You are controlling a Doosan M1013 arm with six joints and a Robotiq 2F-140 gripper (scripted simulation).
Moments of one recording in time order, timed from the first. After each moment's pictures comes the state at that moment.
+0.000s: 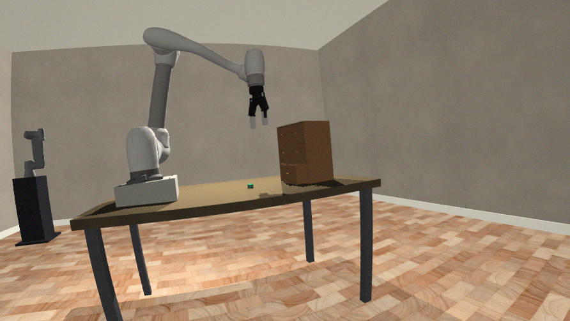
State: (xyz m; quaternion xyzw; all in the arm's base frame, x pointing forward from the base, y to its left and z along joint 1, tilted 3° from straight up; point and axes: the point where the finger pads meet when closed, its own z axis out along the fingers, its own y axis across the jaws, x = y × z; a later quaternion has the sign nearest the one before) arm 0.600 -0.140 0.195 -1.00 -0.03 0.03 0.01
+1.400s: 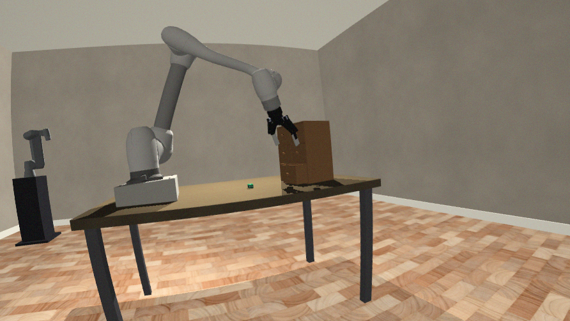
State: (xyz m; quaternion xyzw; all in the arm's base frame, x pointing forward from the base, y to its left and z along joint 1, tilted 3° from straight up) arm 0.748 -0.129 0.084 -0.97 -0.15 -0.19 0.09
